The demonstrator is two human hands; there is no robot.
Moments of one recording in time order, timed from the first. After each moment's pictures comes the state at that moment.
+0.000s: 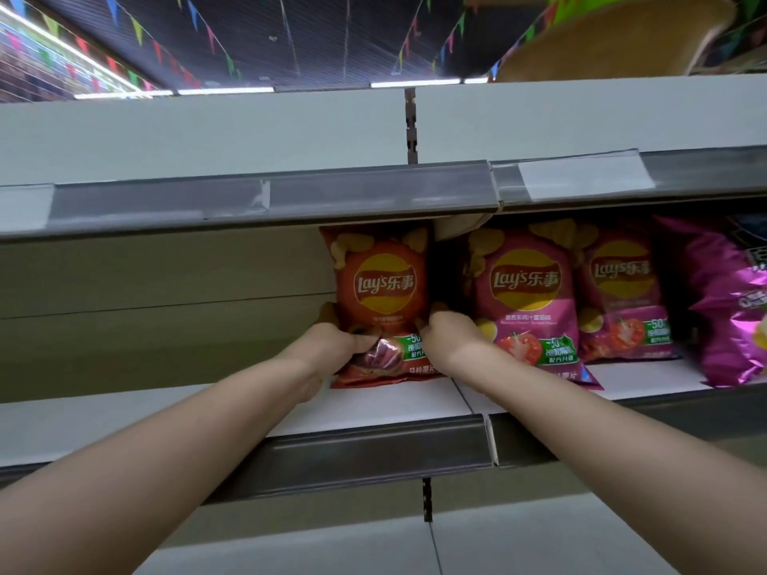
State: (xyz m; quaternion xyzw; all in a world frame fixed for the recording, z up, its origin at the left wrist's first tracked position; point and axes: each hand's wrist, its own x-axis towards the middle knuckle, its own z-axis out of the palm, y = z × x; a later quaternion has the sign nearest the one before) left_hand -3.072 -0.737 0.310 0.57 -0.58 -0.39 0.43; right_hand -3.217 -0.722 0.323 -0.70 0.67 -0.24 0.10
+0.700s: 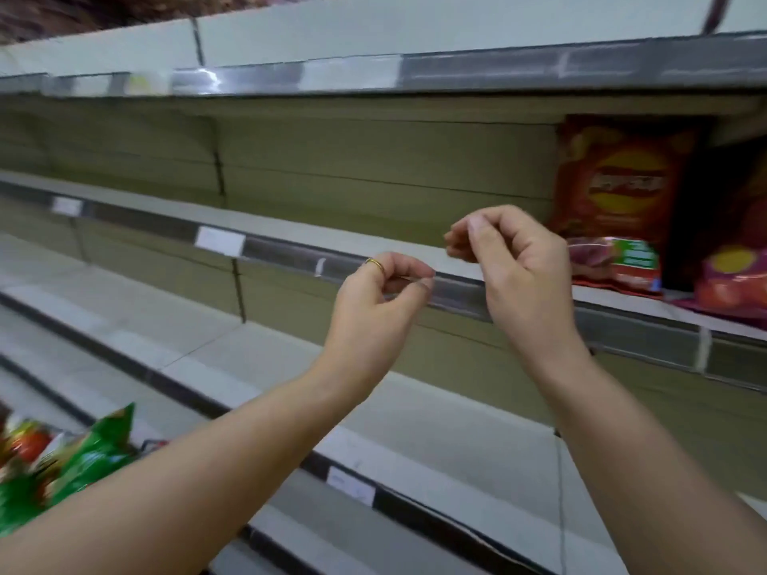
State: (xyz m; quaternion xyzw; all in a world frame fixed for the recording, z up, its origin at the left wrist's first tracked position) left_hand -2.996 -0.522 0.258 0.54 -0.48 -0.18 0.67; right_hand -3.099 -0.590 0.283 -0.73 0.21 -0.59 0.28
